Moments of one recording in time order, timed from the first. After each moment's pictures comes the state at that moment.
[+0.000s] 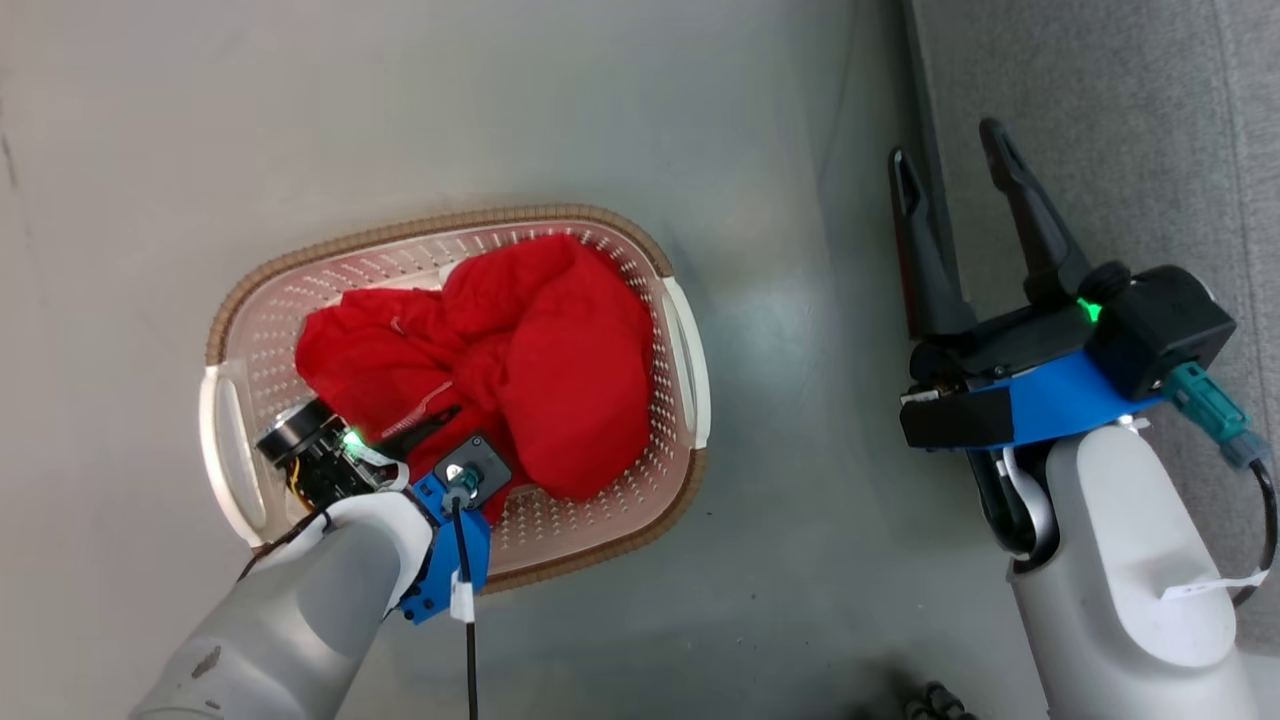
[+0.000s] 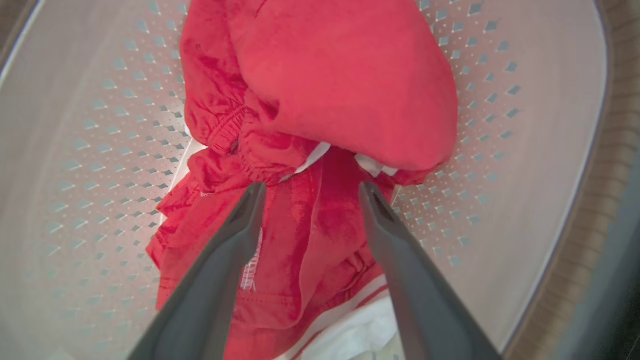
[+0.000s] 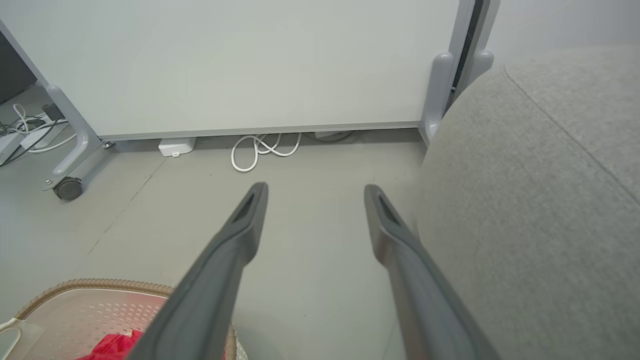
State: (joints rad) left arm -0.80 0.18 -1.08 1.22 -0.23 -0.13 -0.24; right arm -0.51 -0.05 0.12 0.18 0.13 0.13 -0.26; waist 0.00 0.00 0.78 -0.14
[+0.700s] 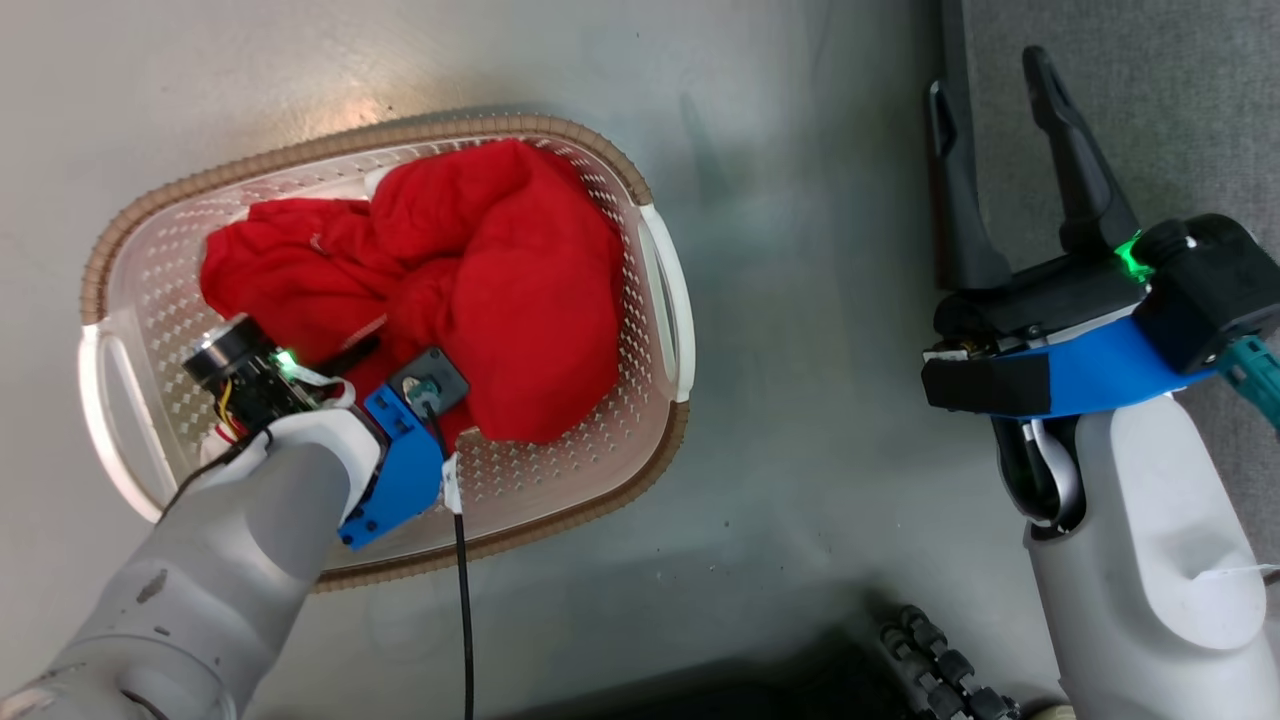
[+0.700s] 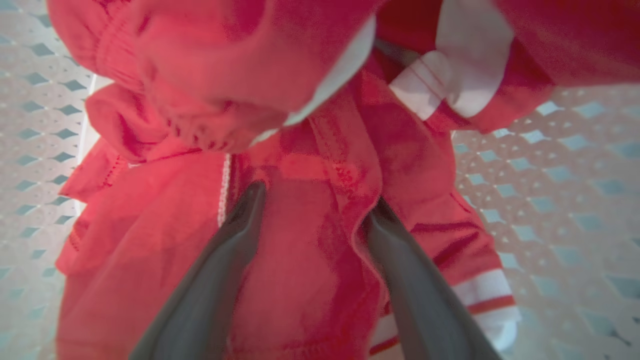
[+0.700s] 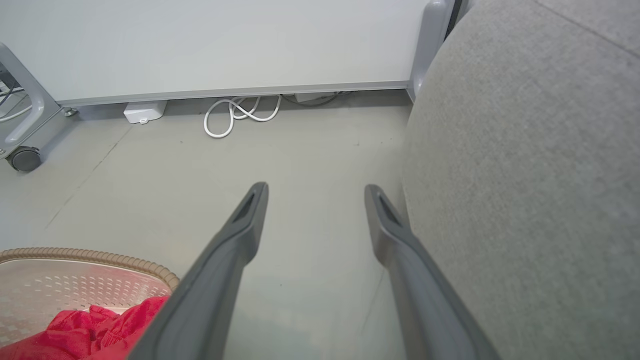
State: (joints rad) left arm -0.95 0.22 -1.24 1.28 -0.33 -0.13 -0.07; right arm -0.56 -0.05 0.10 0.12 0.13 0.13 -0.26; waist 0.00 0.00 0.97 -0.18
